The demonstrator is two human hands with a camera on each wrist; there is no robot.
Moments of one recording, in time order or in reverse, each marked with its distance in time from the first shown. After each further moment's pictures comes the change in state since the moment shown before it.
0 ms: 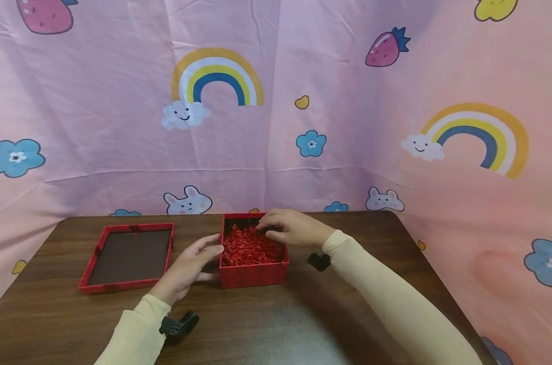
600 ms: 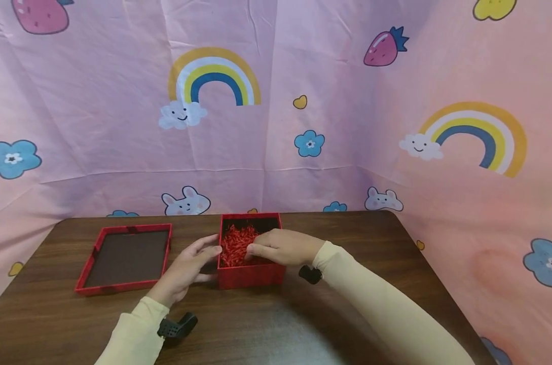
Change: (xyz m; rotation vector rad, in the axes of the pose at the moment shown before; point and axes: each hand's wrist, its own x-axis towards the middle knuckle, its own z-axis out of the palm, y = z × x) left_hand -0.001 0.001 0.000 0.012 0.010 -0.009; right_hand 0.001 -0.021 0.018 0.048 -0.151 0.013
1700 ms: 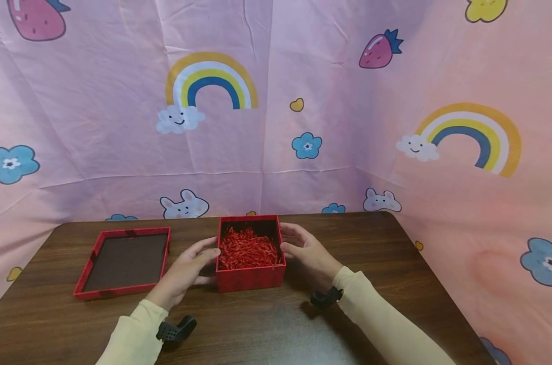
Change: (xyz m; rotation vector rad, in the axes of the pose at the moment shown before) left_hand 0.000 0.002 0.002 0.031 0.009 0.000; right_hand -0.046 0.052 0.049 0.935 0.504 0.222
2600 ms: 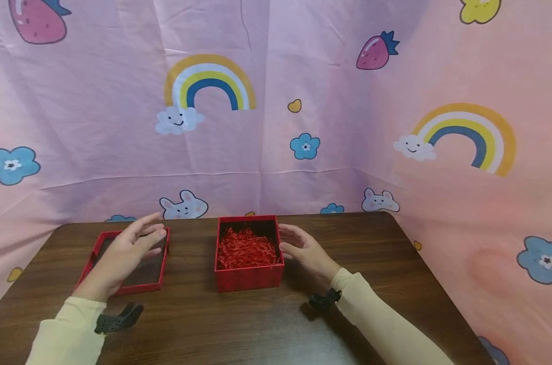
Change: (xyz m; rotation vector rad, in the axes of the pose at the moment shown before) left_hand -0.040 0.040 -0.094 0.315 0.113 0.278; right_hand 0.001 0.011 0.000 0.076 0.016 -0.028
